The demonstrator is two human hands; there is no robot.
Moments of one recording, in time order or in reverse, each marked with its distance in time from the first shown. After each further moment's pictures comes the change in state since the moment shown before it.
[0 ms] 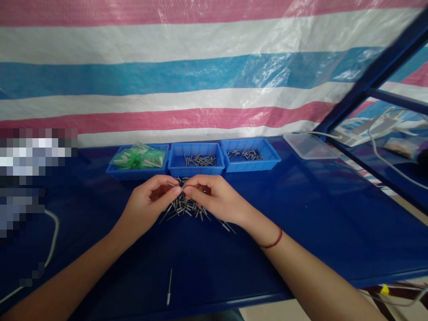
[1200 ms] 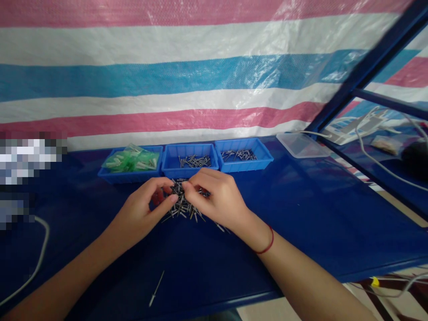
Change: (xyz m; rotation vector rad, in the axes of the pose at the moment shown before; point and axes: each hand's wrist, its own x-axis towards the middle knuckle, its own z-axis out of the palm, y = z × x) left_hand -0.002 0.013 -0.009 0.493 -0.118 0.106; right_hand -0.007 -0.009 -0.003 -0.649 0.407 -0.549
